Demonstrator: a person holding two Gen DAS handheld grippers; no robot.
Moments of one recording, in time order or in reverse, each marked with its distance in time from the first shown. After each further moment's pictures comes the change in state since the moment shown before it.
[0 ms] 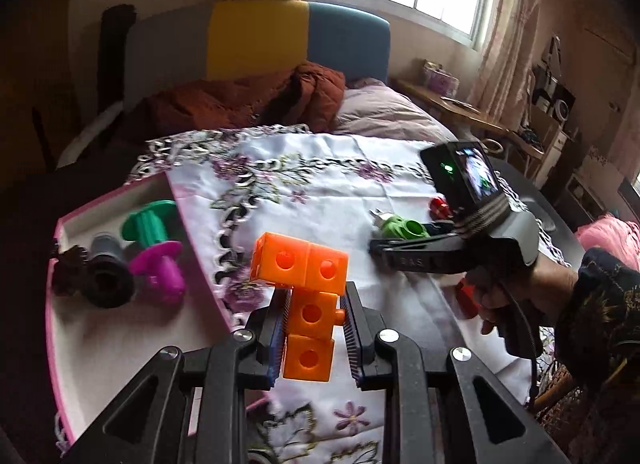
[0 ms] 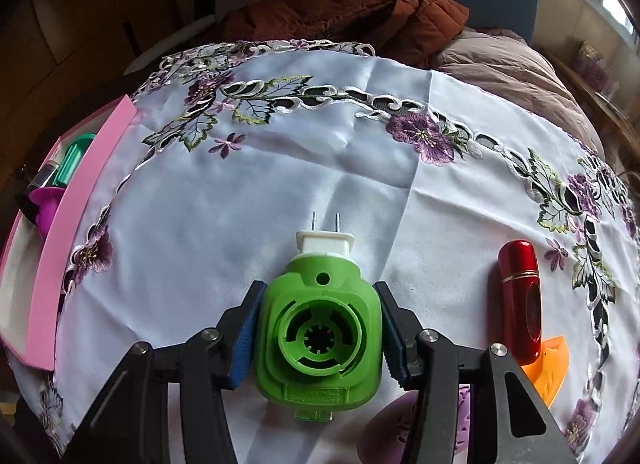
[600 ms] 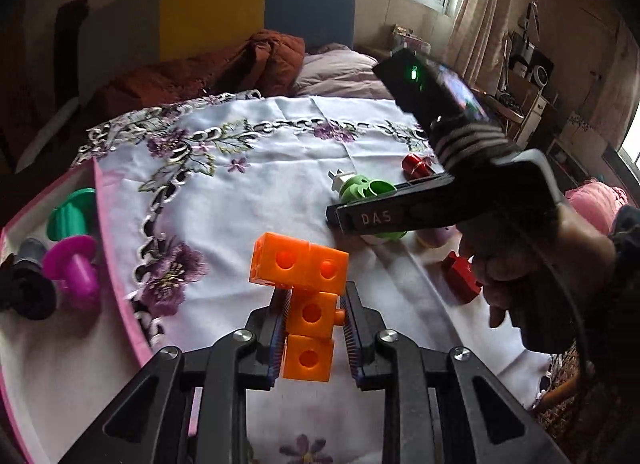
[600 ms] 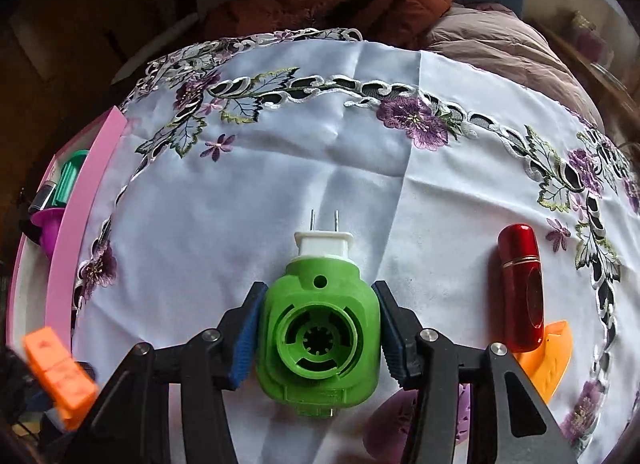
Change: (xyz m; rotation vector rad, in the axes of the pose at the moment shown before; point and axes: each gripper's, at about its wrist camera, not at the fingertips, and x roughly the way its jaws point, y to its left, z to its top) left arm 0.060 -0.041 -0.009 0.086 0.091 -0.085; right arm 0.001 -0.005 0.003 0.077 0.058 0.021
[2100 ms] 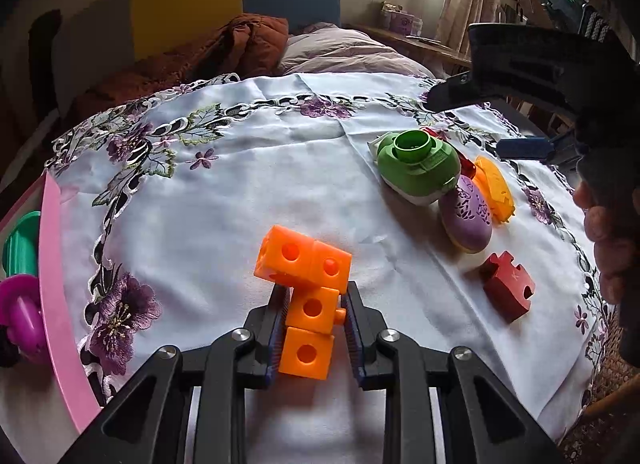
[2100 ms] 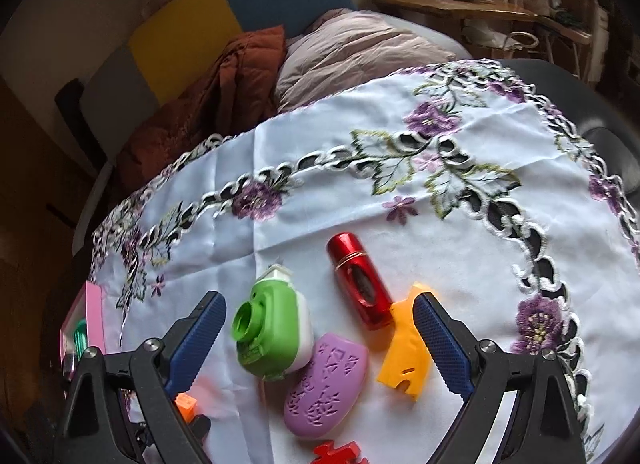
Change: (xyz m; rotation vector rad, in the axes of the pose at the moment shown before) left arm 0.067 -0.008 0.009 0.081 0.053 0.009; right arm -0.070 -0.093 -0.019 0.531 -0.211 -0.052
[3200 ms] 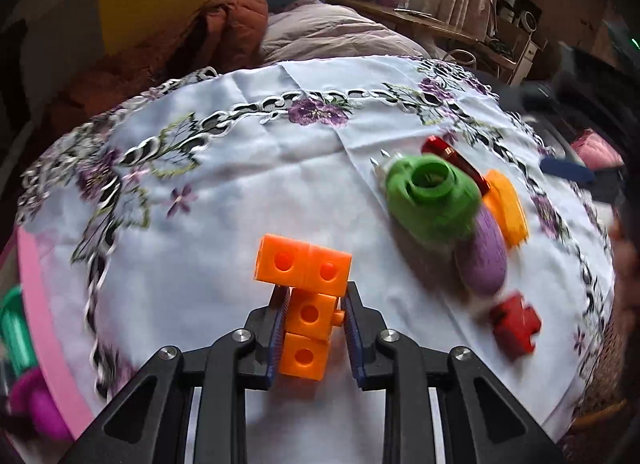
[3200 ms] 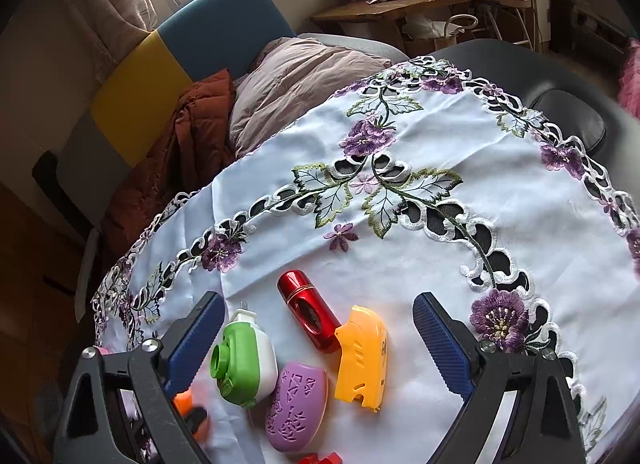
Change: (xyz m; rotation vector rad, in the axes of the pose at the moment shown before) left arm 0.019 0.002 0.045 0.067 0.108 -0.024; right arm -0.022 -0.041 0.011 0.218 -0.098 -0.038
